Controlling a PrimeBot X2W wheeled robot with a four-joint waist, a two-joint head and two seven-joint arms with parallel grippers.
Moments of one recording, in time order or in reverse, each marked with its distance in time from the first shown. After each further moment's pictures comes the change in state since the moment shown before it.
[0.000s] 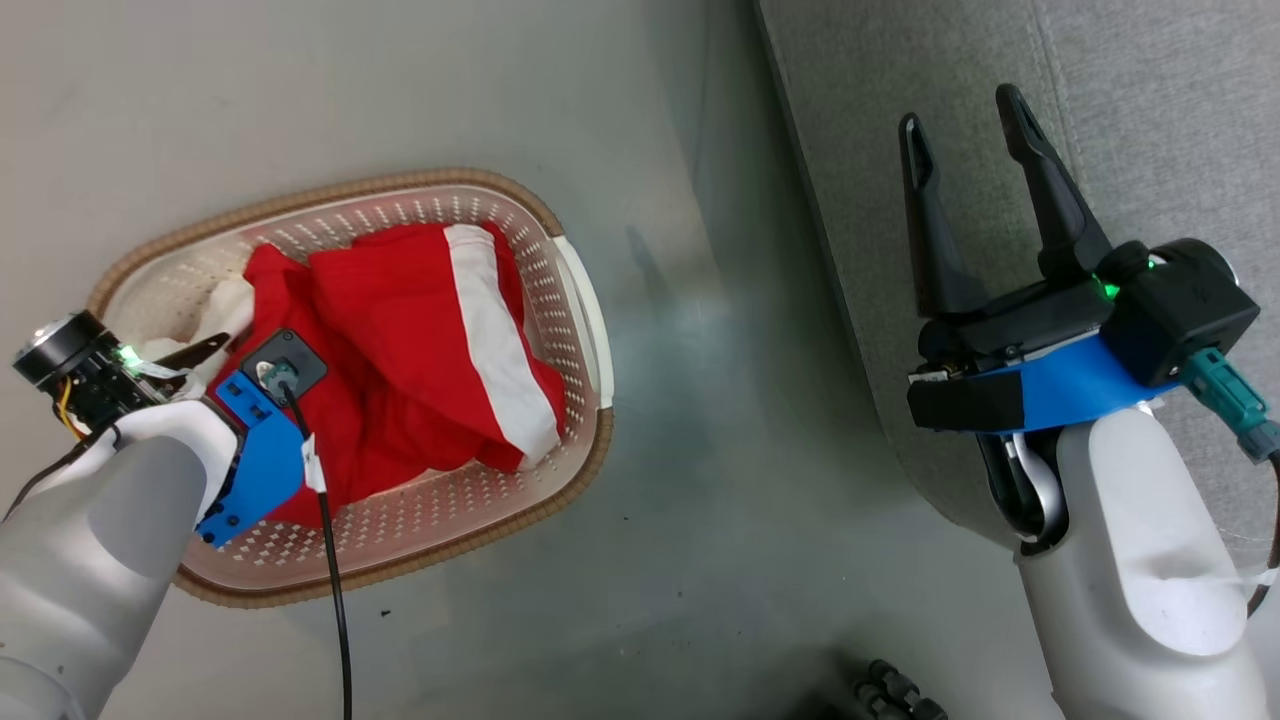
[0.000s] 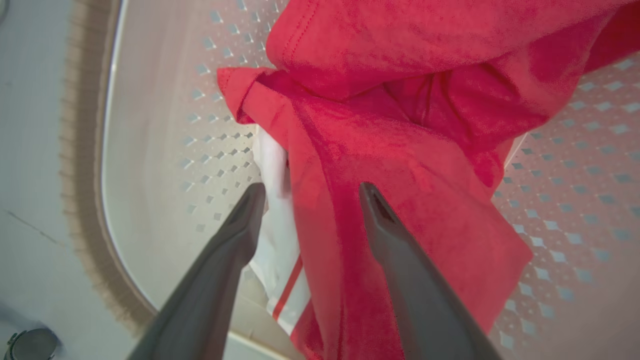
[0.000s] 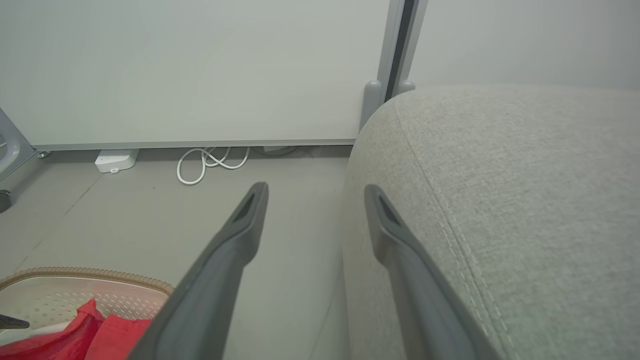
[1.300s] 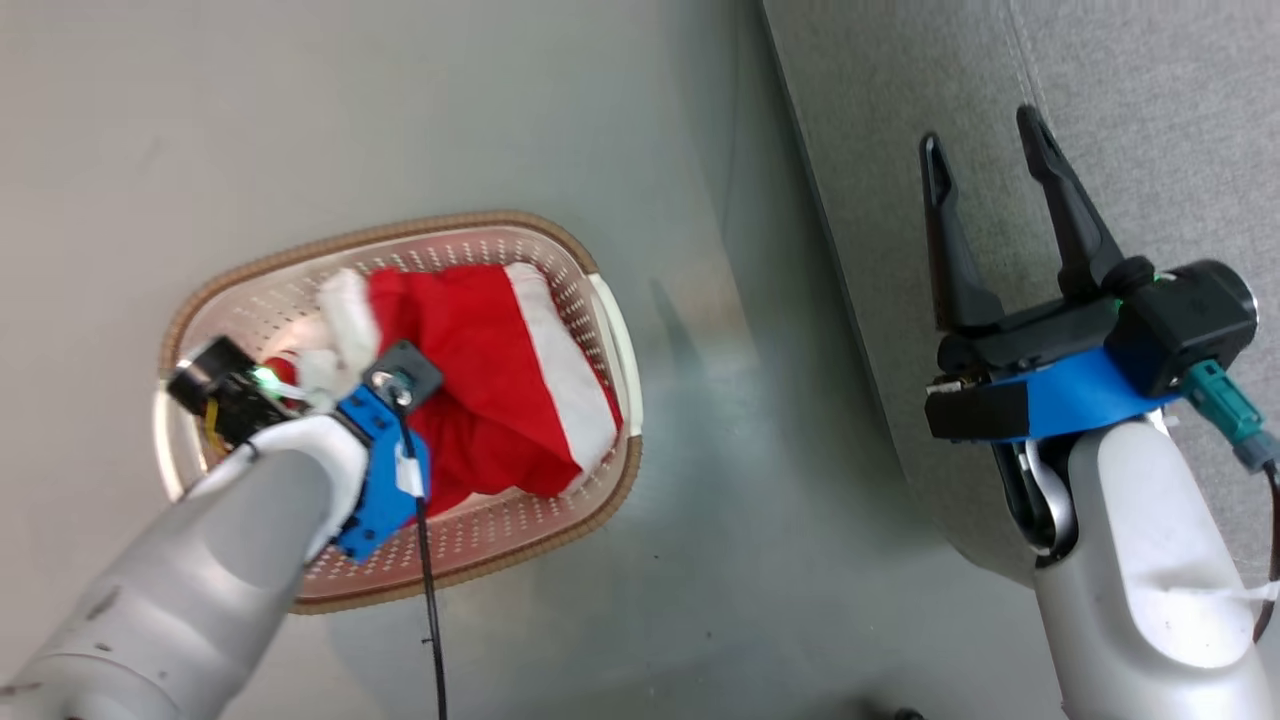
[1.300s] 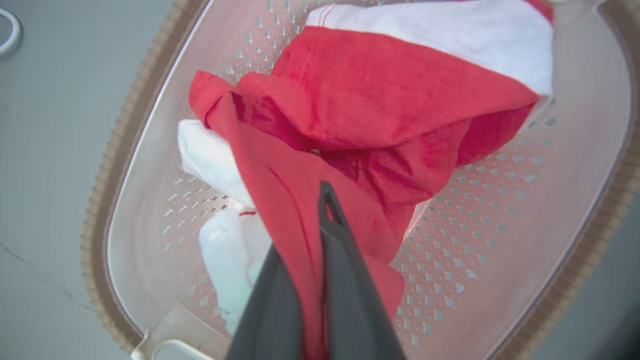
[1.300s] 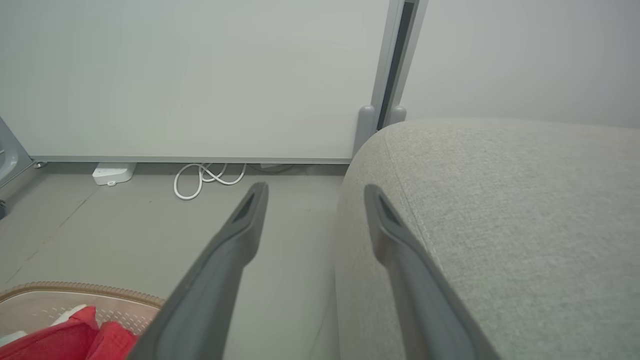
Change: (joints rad) left arm 0.028 -0.089 -0.036 -0.091 -0.174 0.000 0.062; right arm 0.014 0.000 -0.039 0.019 -0.053 0.000 0.000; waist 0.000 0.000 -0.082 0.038
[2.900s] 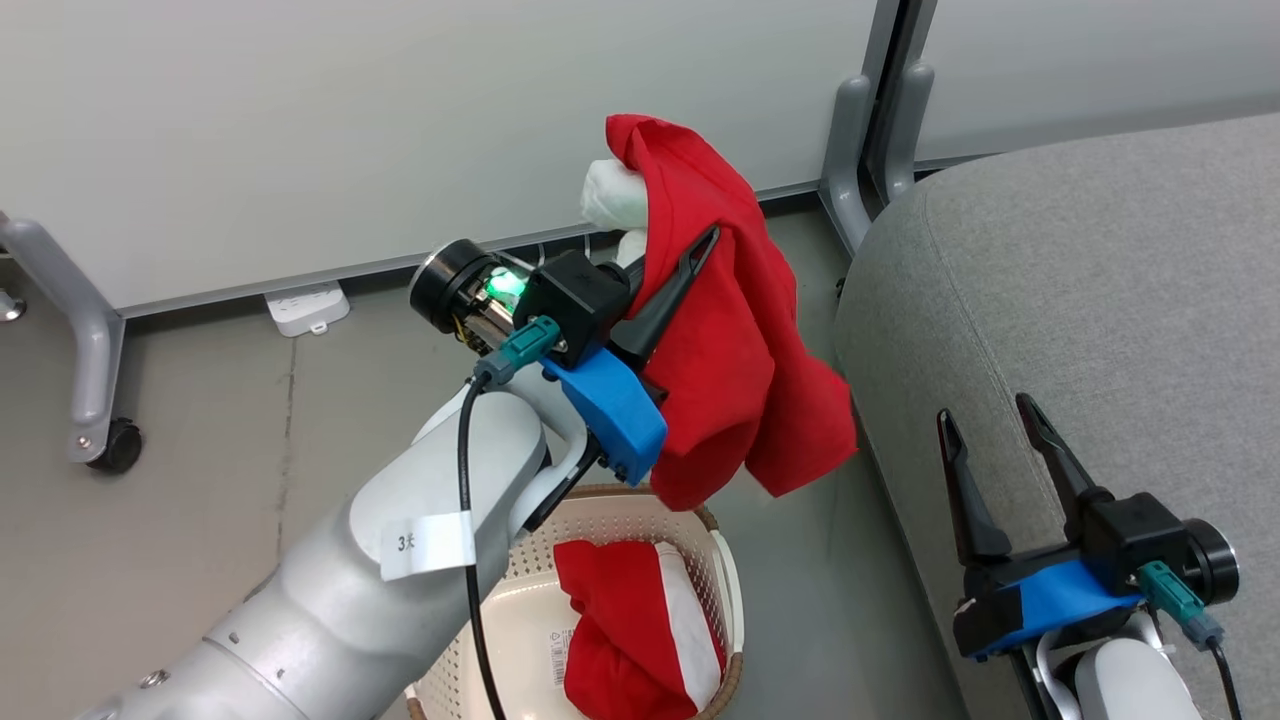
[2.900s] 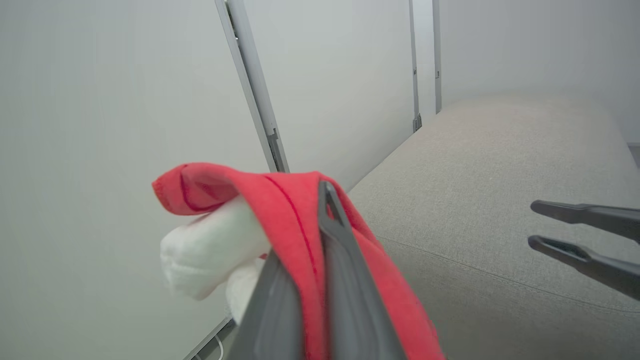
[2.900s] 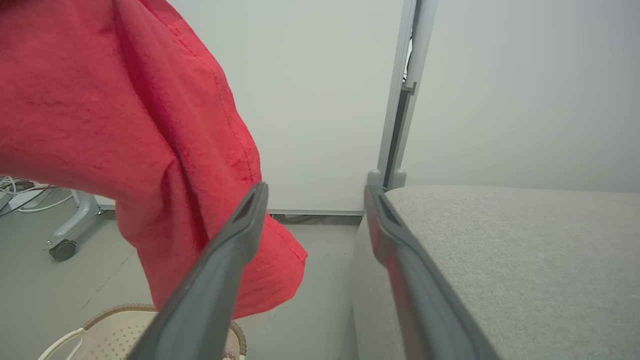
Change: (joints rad) left arm 0.056 -0.174 0.308 -0.472 -0.065 0.042 -0.308; right arm 0.340 0.000 -0.075 0.078 -0.061 0.000 0.000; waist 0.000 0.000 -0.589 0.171
